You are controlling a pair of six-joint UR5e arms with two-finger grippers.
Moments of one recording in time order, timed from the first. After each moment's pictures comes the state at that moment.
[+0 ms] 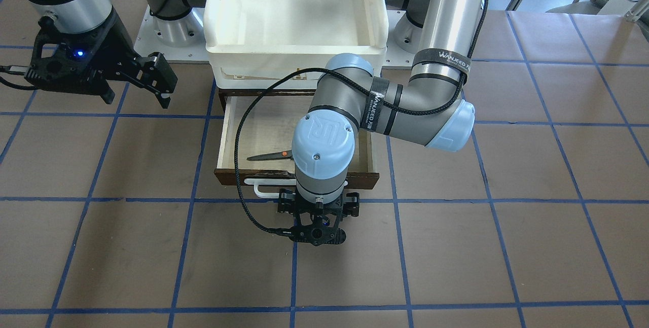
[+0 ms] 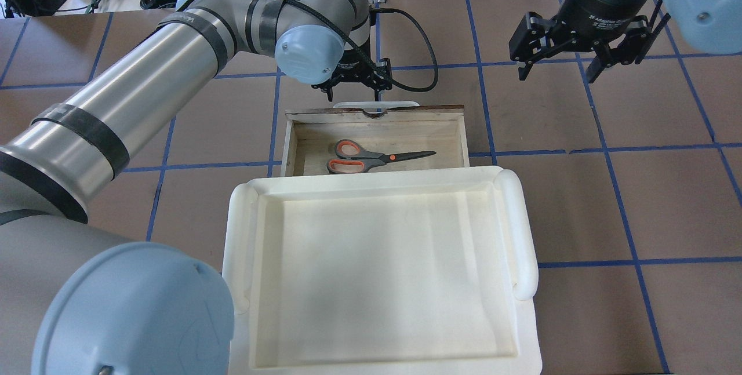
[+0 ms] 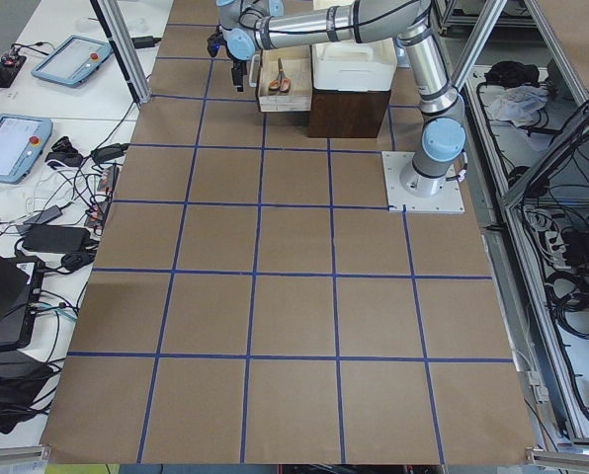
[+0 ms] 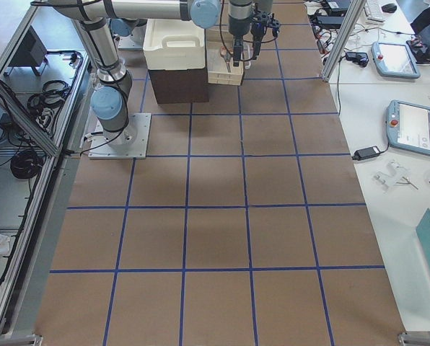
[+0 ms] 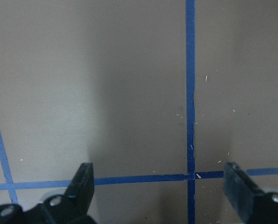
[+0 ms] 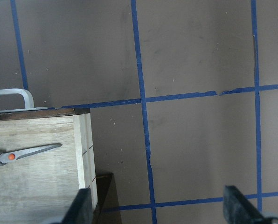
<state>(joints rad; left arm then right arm) -1.87 -2.16 -1.32 -1.27 1.58 -0.24 1.53 -1.55 1.56 -1.60 -1.55 0.06</state>
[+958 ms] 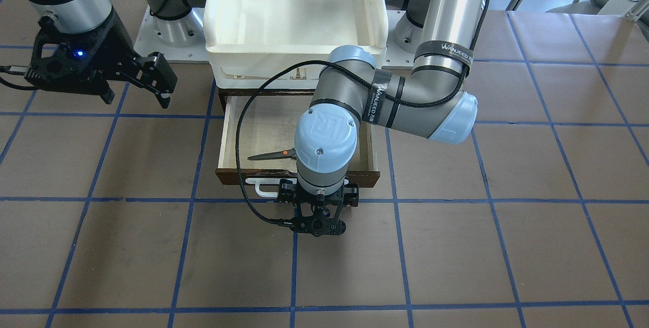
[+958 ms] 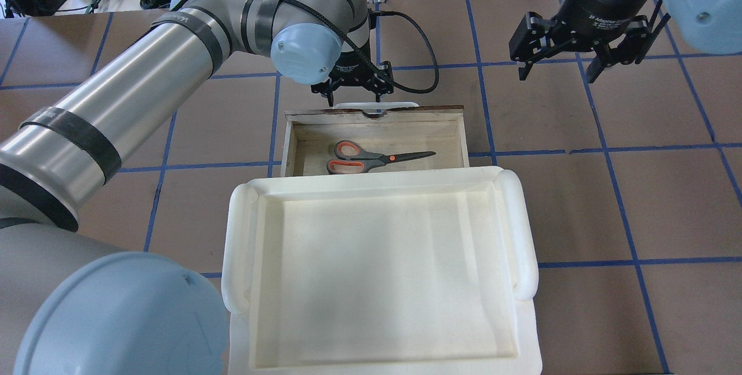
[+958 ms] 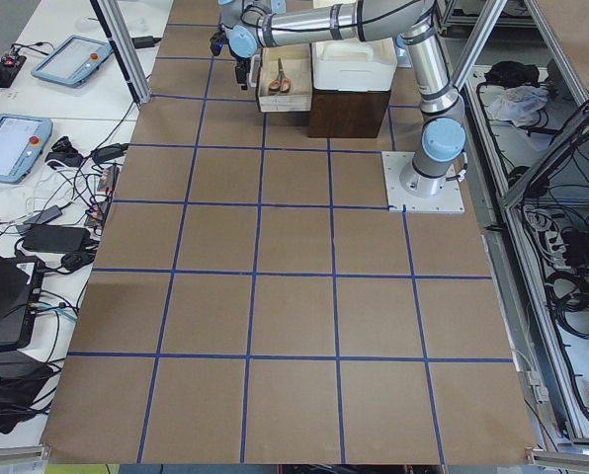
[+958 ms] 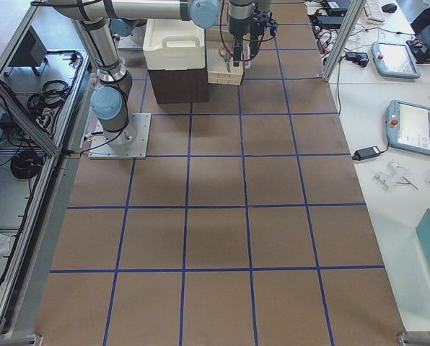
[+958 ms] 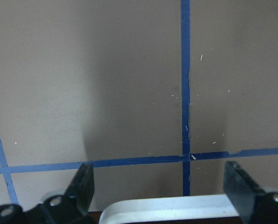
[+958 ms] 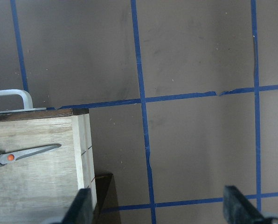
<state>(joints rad) -1.87 -2.14 -1.34 -1.31 1.56 -0.24 1.53 -1.55 1.56 -1.60 -1.55 0.05</state>
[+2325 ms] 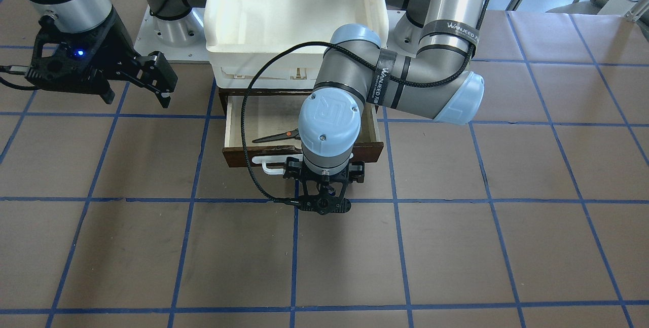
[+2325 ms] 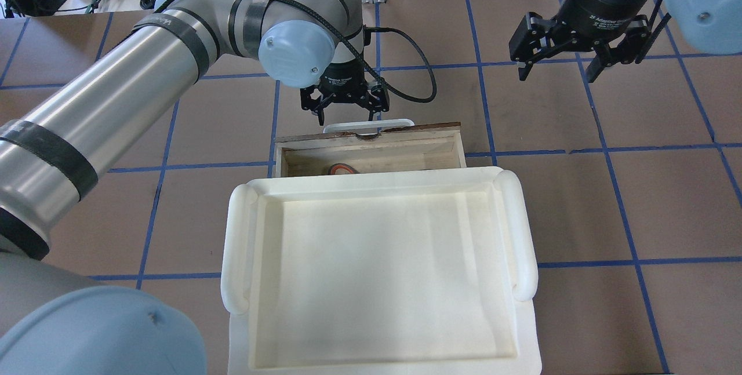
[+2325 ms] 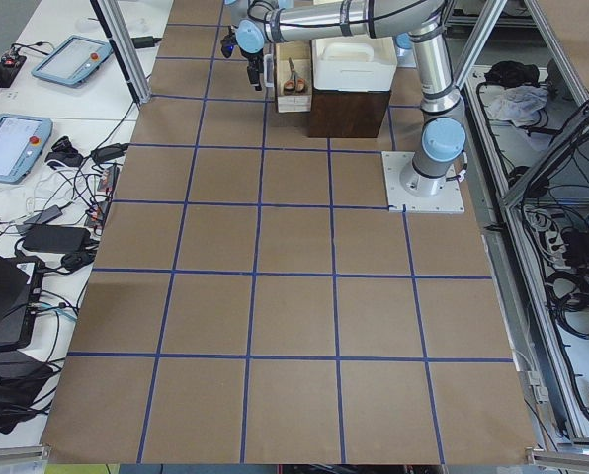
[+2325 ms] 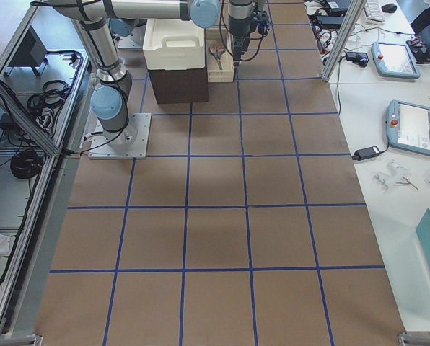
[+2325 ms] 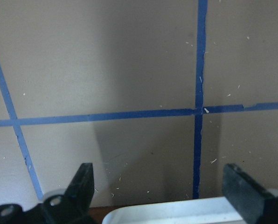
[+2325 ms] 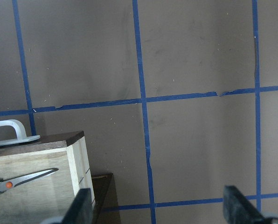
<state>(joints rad) -1.87 -2.07 -1.39 -1.43 1.56 -0.24 1.53 -1.55 1.56 -1.60 -1.55 0.04</state>
